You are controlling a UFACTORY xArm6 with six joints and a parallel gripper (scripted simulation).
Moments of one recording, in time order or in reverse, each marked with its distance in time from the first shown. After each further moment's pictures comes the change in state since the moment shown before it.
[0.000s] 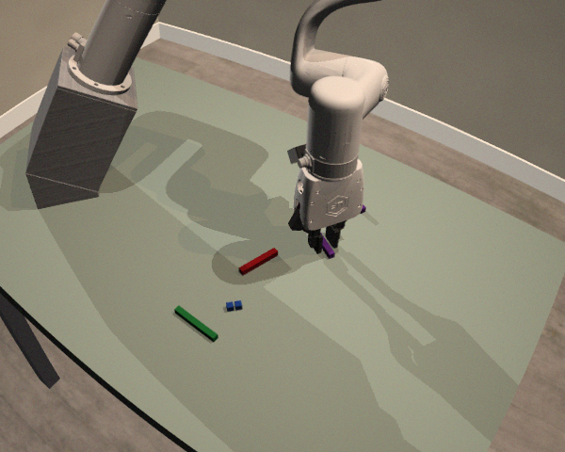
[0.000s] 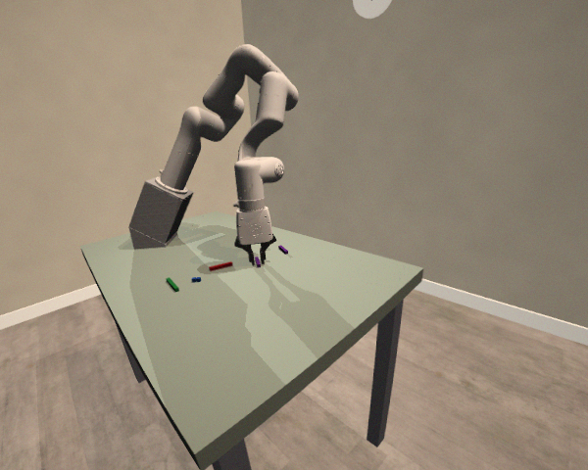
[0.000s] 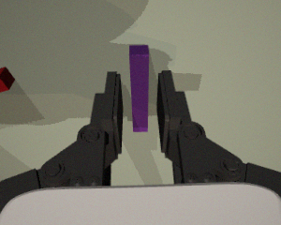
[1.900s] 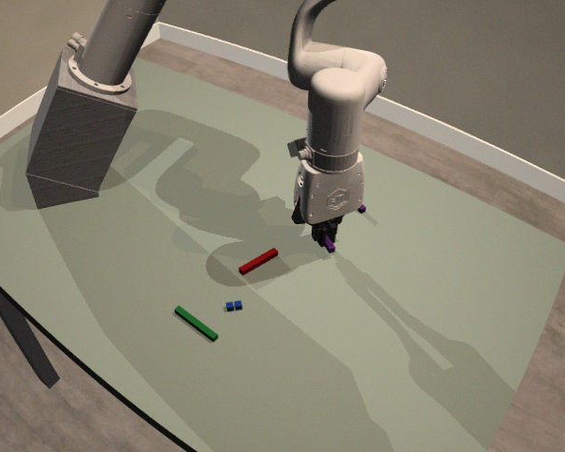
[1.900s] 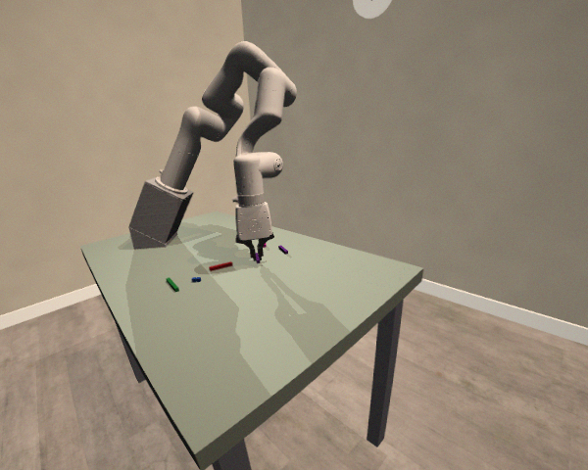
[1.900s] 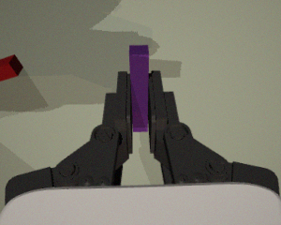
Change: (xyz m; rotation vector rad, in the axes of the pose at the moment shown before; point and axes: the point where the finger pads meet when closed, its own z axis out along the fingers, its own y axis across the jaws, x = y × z) arm 0.000 0.000 -0.014 -0.001 -0.001 0.000
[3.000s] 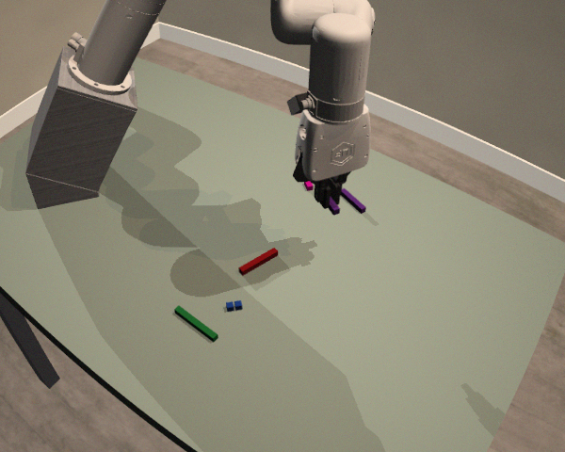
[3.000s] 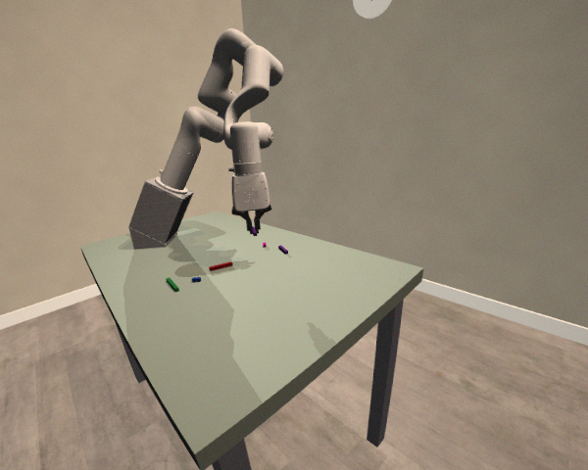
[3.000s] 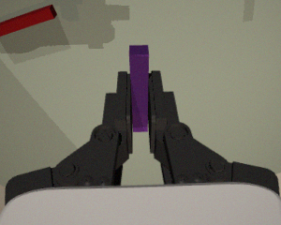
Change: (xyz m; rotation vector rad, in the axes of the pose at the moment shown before) arm -0.001 -0.001 -0.086 0.001 0.001 -0.015
